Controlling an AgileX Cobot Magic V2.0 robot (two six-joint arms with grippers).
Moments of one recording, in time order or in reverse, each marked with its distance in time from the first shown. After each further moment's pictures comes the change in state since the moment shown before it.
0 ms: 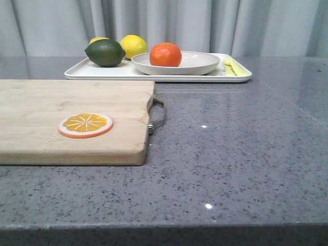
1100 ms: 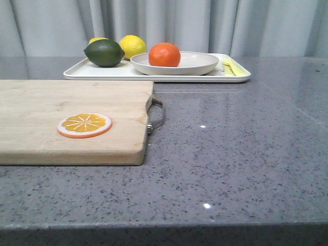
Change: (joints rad) left arm 0.000 0.000 0.000 0.001 0.000 0.000; right arm 0.000 -0.347 0.324 -0.457 -0.102 0.489
